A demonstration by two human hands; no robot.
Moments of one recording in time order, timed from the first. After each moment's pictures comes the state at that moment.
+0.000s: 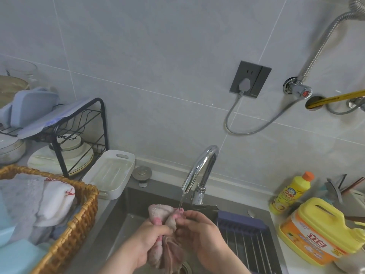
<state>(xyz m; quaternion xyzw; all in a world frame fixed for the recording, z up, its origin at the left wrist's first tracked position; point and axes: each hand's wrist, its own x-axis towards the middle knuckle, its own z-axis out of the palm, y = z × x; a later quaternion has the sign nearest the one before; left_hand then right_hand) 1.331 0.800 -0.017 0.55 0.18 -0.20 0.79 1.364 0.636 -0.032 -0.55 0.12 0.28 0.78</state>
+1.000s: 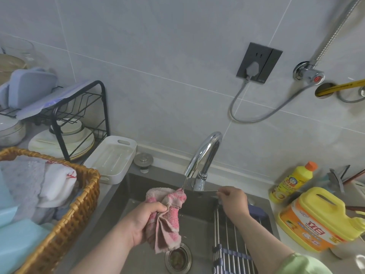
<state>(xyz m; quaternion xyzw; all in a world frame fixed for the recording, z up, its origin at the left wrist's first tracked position) 1.331 0.817 -0.019 0.49 0.23 -0.25 0.80 1.424 0.570 -0.026 -0.92 0.12 0.02 0.36</state>
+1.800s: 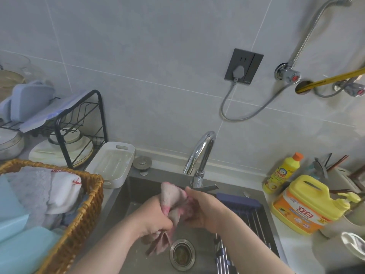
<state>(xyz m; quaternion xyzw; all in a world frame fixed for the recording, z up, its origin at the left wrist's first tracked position) 1.321 0.822 0.005 0.82 0.01 -0.19 0.54 1.363 0.646 0.018 -0.63 0.18 0.34 0.68</state>
